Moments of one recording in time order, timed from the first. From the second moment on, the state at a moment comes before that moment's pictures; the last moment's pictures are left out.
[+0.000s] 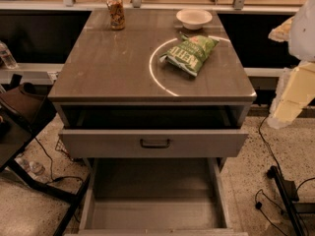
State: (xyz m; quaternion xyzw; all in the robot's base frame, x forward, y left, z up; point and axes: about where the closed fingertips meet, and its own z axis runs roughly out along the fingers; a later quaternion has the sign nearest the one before) arm 0.438 -0.213 0.988 -0.60 0.78 -0.05 0.18
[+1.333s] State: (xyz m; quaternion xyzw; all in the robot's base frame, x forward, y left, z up) arm 0.575 -0.265 0.988 -0.50 0.81 -0.04 0.31
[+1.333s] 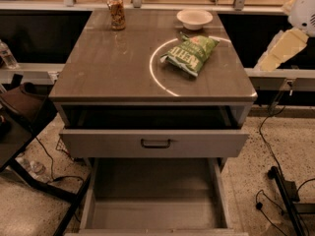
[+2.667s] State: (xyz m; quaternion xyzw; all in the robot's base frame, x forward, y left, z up) arm 0.706 -0.270 0.972 -0.43 0.77 0.05 0.47
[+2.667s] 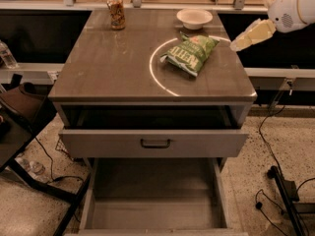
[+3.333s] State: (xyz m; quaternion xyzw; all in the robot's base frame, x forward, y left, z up) arm 0.714 -0.223 0.900 -0.45 0.79 0.09 0.41
